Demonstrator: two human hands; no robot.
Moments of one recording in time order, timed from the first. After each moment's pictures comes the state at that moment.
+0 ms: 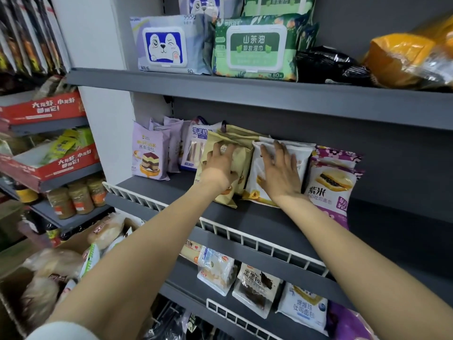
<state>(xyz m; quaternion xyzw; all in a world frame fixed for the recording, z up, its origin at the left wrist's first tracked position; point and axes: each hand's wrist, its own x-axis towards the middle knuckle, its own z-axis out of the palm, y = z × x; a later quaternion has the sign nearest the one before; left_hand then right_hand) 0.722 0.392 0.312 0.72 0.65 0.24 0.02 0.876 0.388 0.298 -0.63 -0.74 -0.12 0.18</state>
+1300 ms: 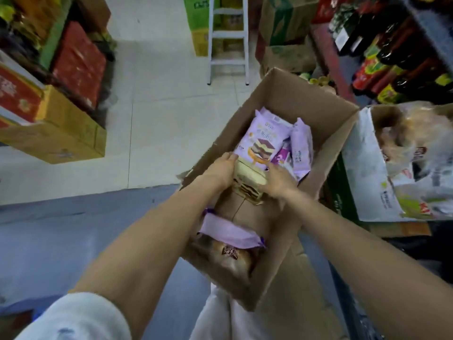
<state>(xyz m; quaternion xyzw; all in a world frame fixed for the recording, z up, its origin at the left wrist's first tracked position) 0.016 -0.016 -0.115 0.33 0.88 0.12 0.31 0.119 0.113 -0.114 -0.30 -0.89 0.28 -0.22</state>
